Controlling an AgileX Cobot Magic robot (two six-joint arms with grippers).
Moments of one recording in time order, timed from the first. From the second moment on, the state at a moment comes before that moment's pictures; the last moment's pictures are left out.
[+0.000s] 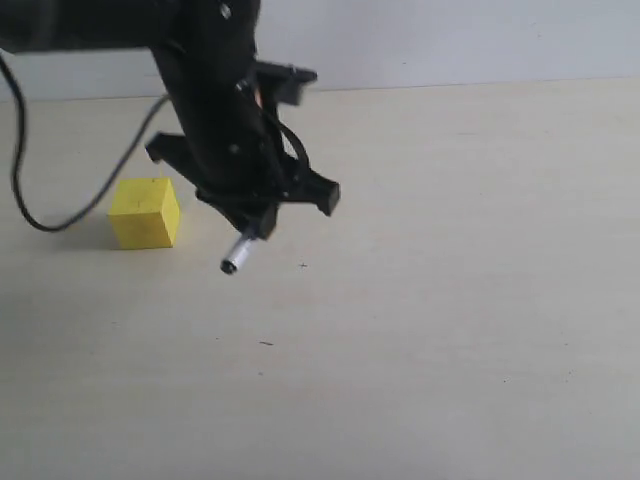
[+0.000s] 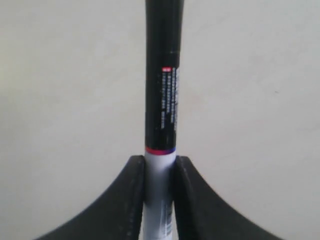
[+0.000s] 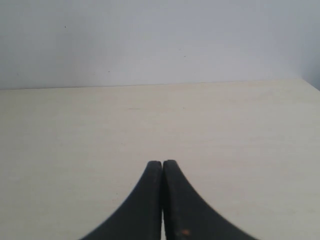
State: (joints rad) left arm -0.74 1.89 -1.49 0.03 1.08 -0.27; right arm 0.03 0.01 0.00 -0.05 0.28 0.06
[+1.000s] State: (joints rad) left arm -0.08 1.52 -0.93 0.63 0.44 0.13; right arm 0.03 0.01 0.00 -0.05 0.28 0.06
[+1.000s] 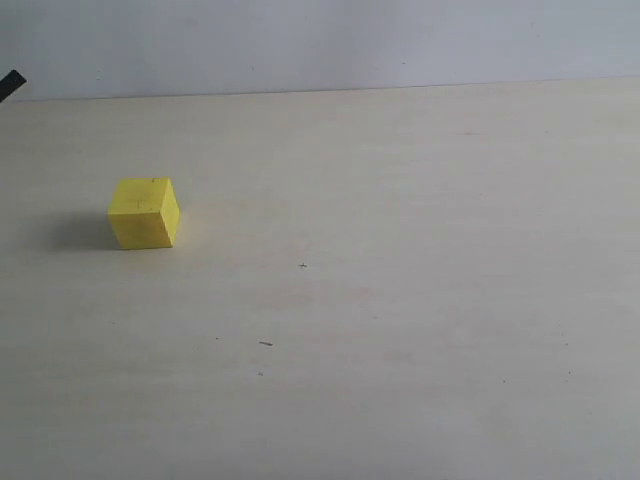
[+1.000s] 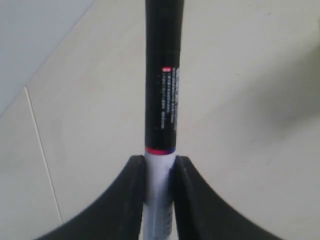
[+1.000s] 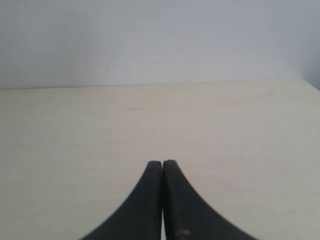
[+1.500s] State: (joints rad) left arm 0.00 1.90 -1.00 0.41 0.43 1.09; right arm 0.03 0.01 0.00 -0.05 0.28 0.06
